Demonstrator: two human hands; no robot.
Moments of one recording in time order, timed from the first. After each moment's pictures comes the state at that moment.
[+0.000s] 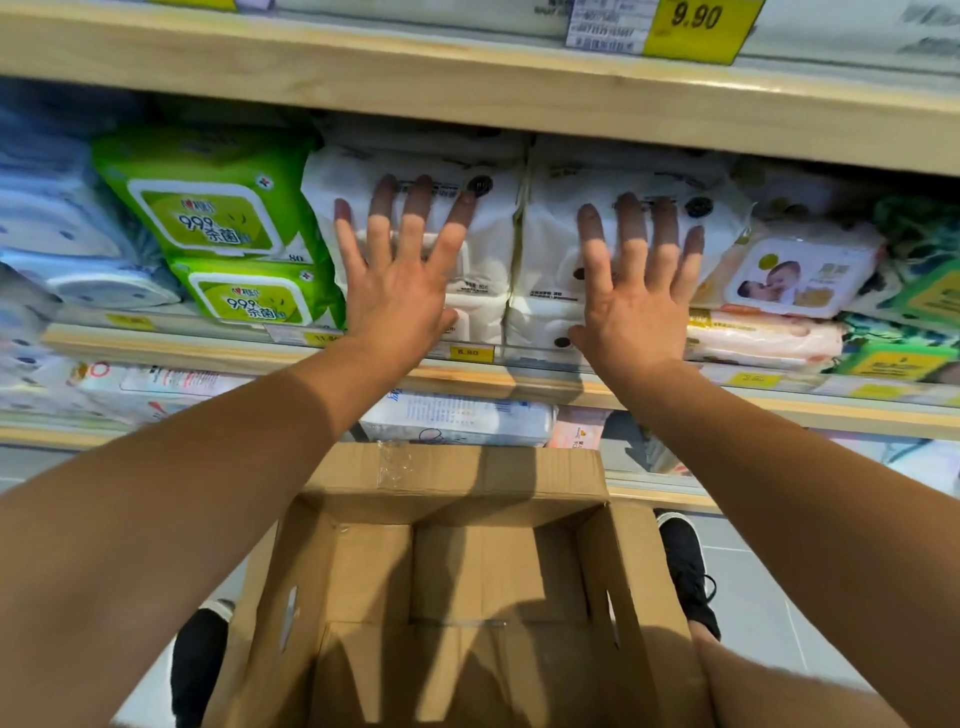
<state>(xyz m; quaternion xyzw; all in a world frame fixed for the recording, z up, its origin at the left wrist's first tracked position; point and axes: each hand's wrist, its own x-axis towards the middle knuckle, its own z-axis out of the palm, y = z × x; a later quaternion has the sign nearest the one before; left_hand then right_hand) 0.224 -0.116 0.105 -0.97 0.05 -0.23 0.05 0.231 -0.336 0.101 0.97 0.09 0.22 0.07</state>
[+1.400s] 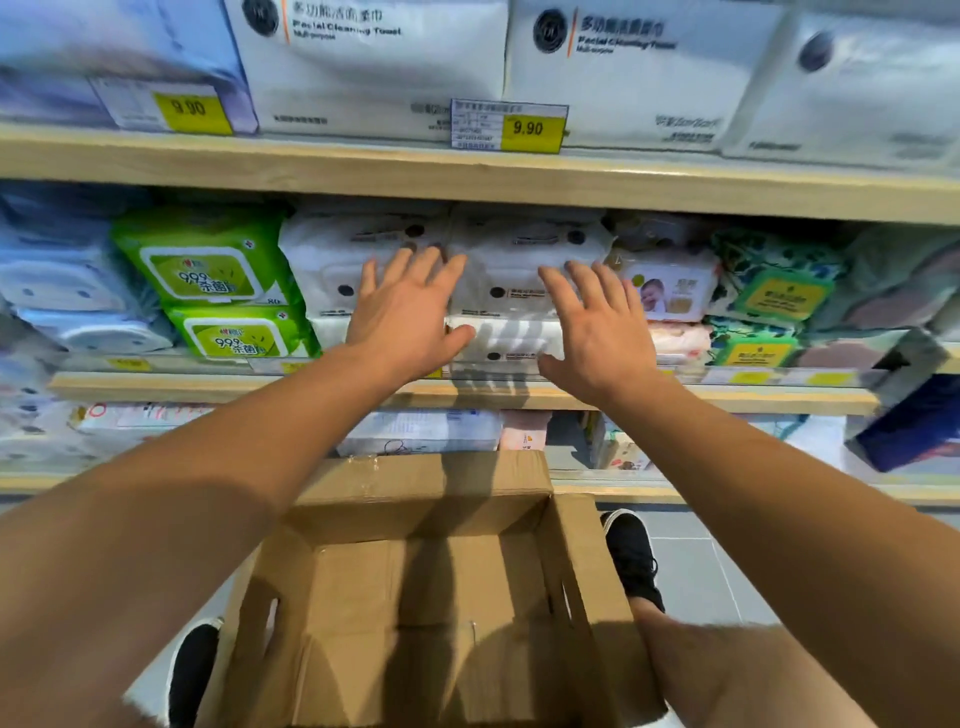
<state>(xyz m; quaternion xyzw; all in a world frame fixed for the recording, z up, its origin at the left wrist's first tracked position) 0.174 -0.174 0.170 -0.98 0.13 -0.14 0.00 0.164 -0.394 0.157 0.98 0.13 0.14 0.00</state>
